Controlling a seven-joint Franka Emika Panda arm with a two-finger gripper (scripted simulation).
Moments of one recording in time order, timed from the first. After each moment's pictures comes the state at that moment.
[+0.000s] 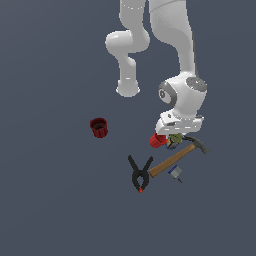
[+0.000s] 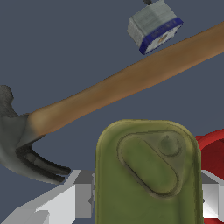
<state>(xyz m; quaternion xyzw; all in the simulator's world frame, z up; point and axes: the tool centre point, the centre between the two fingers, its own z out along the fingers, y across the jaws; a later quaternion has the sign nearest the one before) -0.067 0.231 0.079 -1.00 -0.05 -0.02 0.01</state>
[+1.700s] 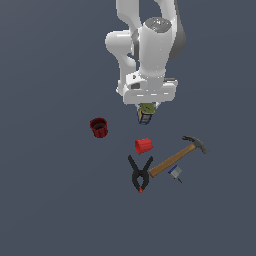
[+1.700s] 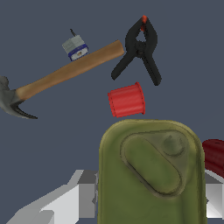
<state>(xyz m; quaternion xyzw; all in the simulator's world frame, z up) -0.111 0.081 0.227 -1.00 -0.05 -0.01 0.01</state>
